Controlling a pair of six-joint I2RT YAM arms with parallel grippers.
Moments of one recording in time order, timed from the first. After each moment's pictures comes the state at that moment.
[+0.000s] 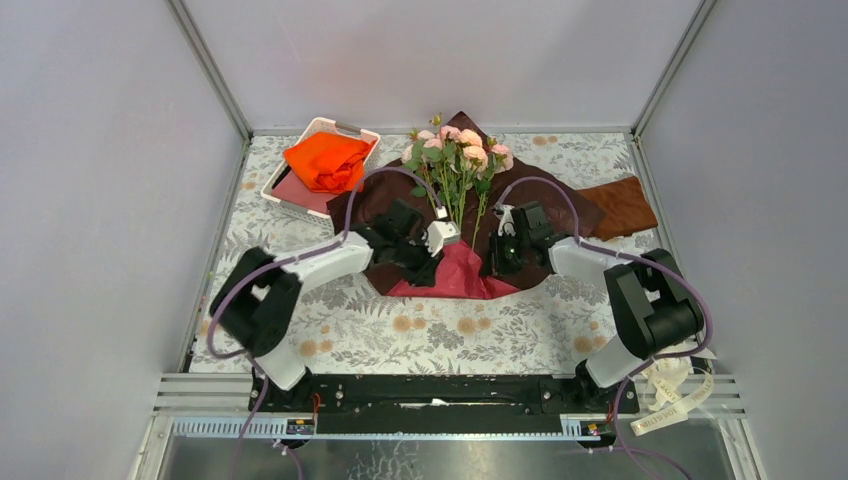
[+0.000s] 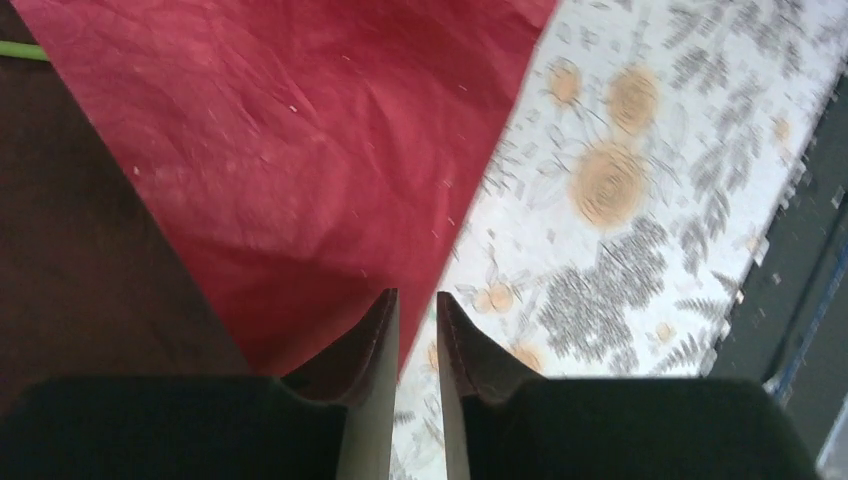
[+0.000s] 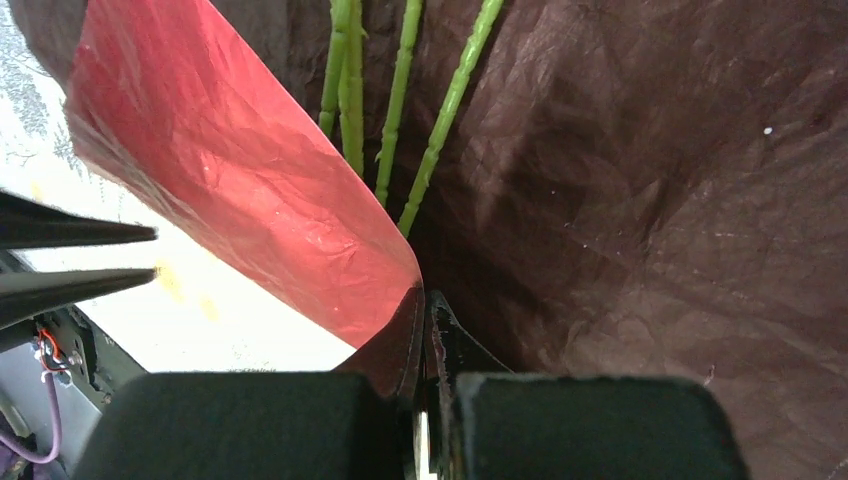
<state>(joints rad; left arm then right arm) -0.64 1.60 1.00 -0.37 0.54 0.30 0.40 1.58 0.77 -0.14 -0.40 0.34</state>
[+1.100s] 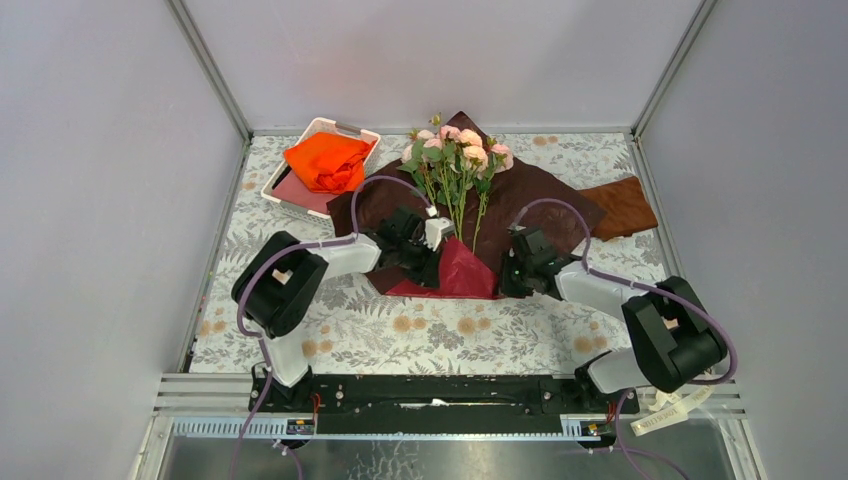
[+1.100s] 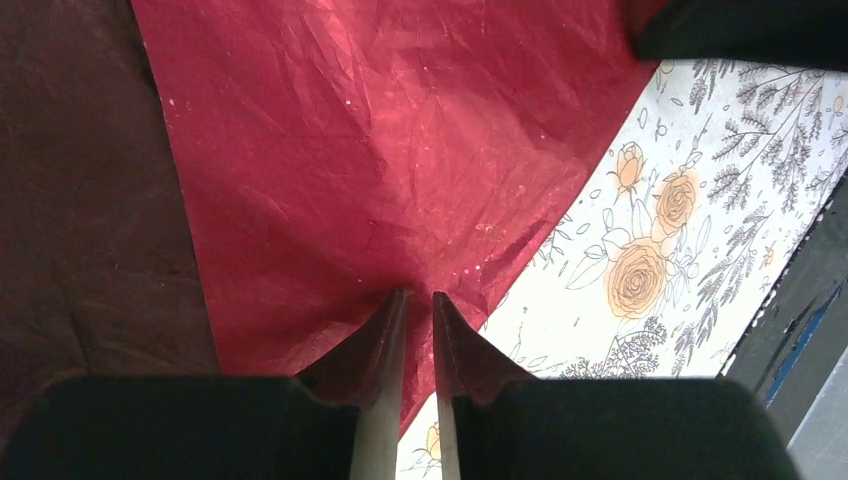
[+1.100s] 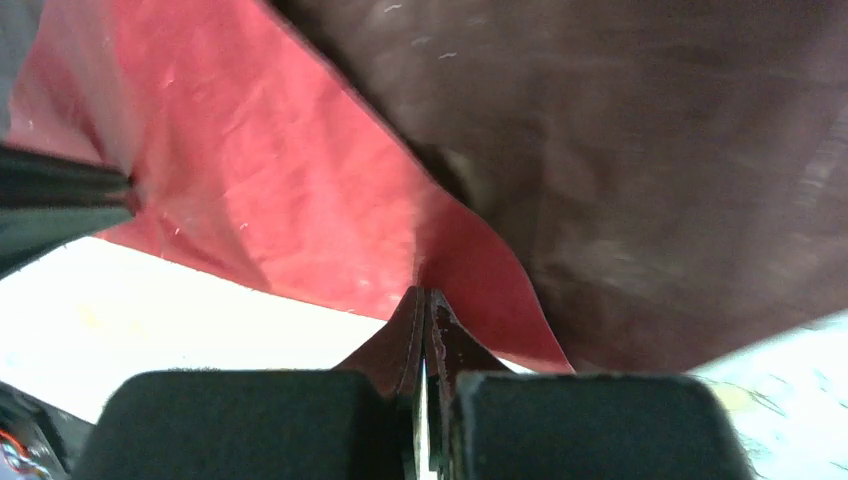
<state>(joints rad) -0.60 1.81 0.97 -0.12 0.52 -0.06 0.52 1.43 0.62 -0.21 -0.12 0.54</state>
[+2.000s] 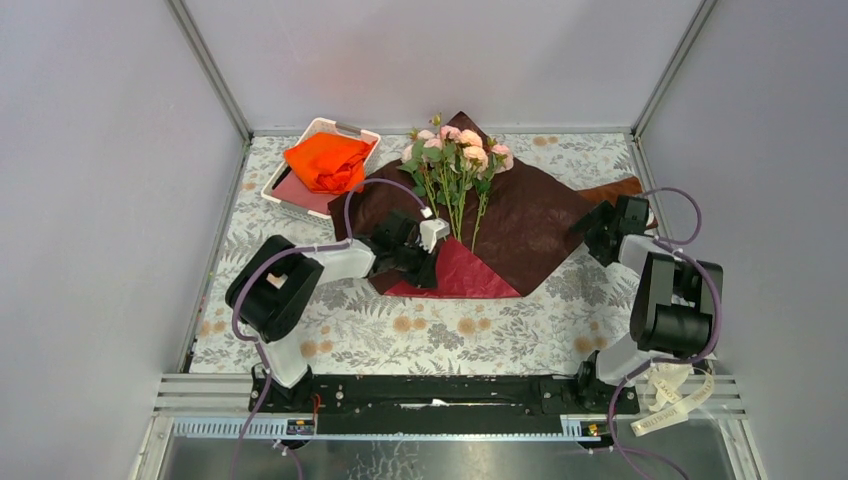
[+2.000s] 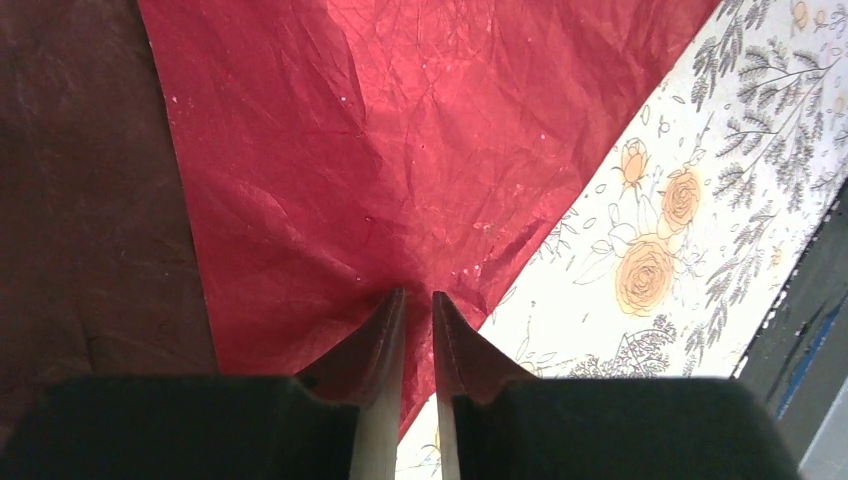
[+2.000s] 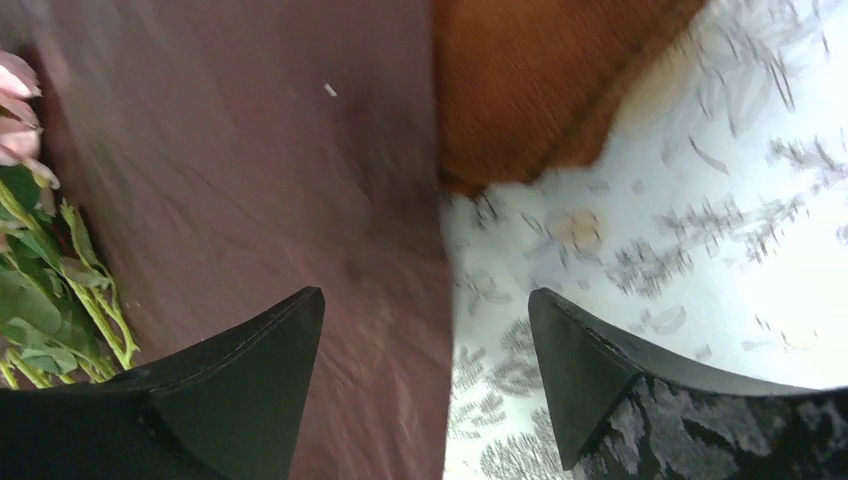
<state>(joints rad) -0.59 1.77 0.89 -0.02 0.52 -0.07 -0.23 1.54 0.72 -0.06 -0.08 0.68</state>
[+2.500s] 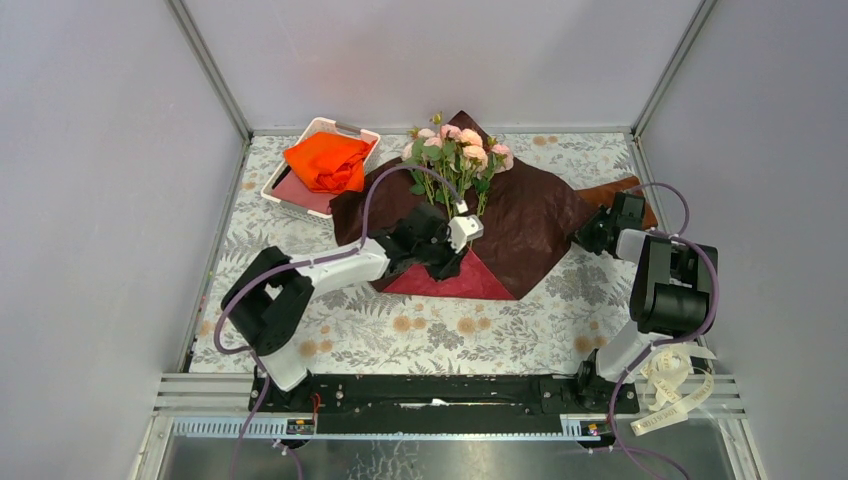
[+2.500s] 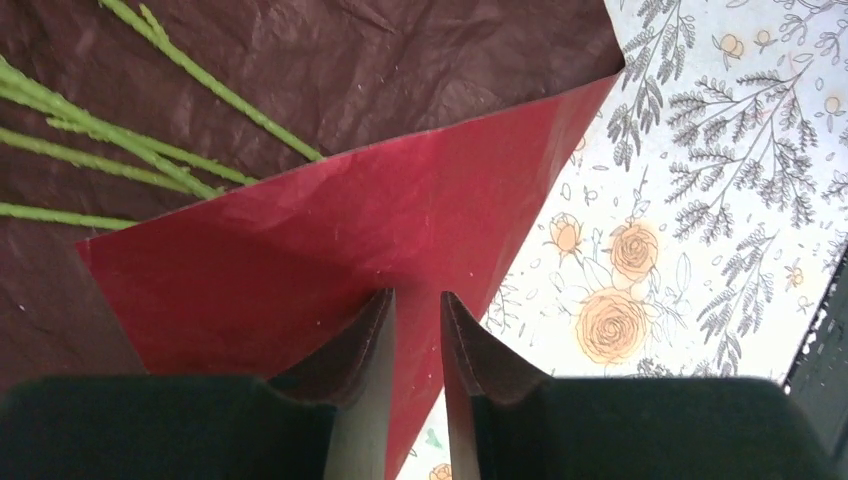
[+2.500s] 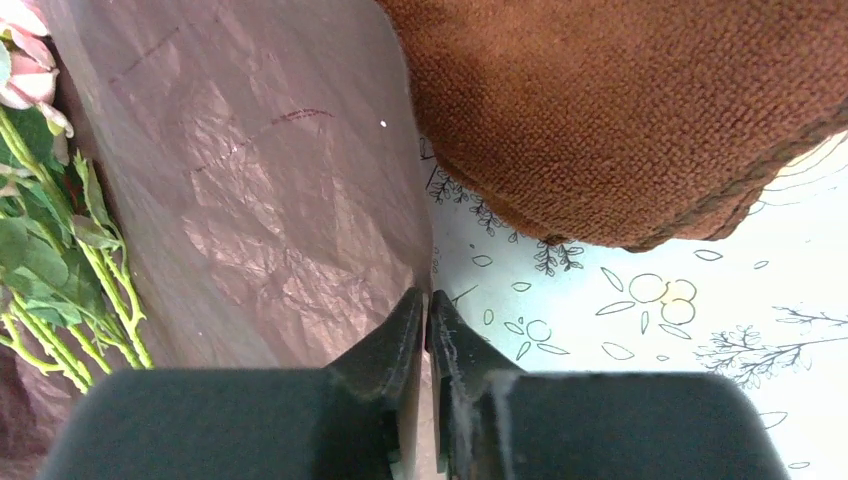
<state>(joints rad) -0.75 1.70 1.03 -0.10 0.37 0.13 -0.23 1.69 0.80 0.03 -0.23 0.61</state>
